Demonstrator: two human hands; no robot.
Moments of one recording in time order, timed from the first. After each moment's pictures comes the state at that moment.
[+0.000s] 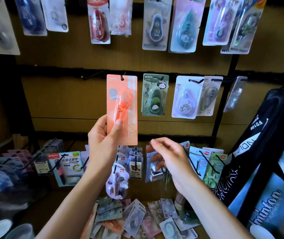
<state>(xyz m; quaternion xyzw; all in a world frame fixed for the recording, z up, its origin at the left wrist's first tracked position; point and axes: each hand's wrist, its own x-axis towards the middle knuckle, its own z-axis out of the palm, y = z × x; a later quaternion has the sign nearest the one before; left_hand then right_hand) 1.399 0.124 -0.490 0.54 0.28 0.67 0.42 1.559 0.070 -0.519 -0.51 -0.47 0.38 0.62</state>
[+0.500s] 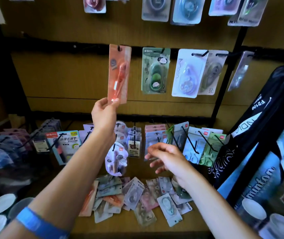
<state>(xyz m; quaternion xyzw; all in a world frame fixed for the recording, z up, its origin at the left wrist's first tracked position) 1.416 0.172 -0.501 0.40 0.43 0.63 0.50 1.571 0.064 -0.574 -0.59 -0.45 0.45 0.49</state>
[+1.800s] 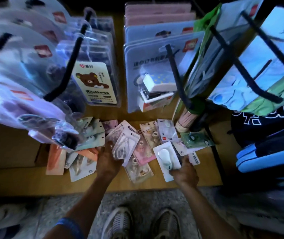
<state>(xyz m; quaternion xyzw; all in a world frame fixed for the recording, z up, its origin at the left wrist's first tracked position) 1.460 0.241 -0.990 0.66 0.65 0.16 0.34 1.698 0.132 -1.006 -0.91 -0.27 0.28 0.12</state>
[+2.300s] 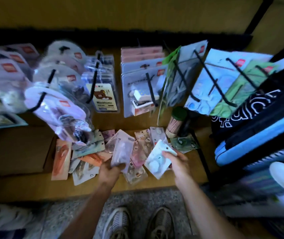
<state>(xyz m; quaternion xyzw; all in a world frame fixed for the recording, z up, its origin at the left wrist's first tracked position) 1.466 0.182 -0.907 0.43 0.62 0.31 0.58 1.674 0.120 -0.889 -0.69 -0.08 0.41 0.59</state>
